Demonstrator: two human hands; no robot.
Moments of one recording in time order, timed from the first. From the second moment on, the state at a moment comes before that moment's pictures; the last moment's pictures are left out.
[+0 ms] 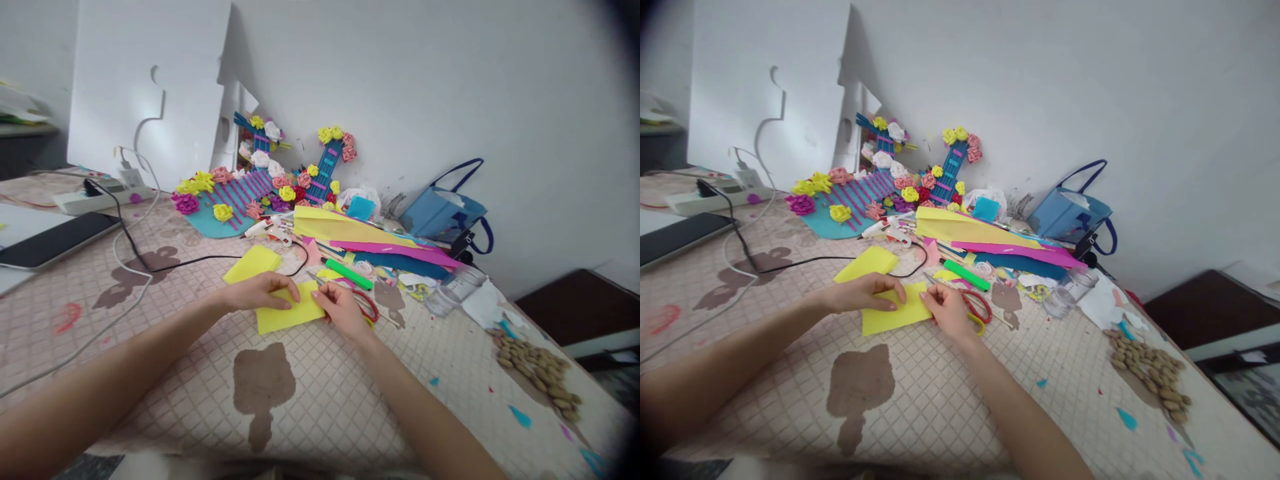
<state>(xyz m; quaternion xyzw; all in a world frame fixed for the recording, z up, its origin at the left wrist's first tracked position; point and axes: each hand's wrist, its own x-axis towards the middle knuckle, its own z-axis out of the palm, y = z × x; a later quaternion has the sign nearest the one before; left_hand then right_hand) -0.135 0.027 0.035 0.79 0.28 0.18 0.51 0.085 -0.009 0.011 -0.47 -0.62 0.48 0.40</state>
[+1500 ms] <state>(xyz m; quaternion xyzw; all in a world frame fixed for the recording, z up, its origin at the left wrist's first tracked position) -0.171 0.050 0.053 0.60 0.39 0.36 0.60 0.084 -0.035 0.016 -0.29 -0.52 0.71 0.37</state>
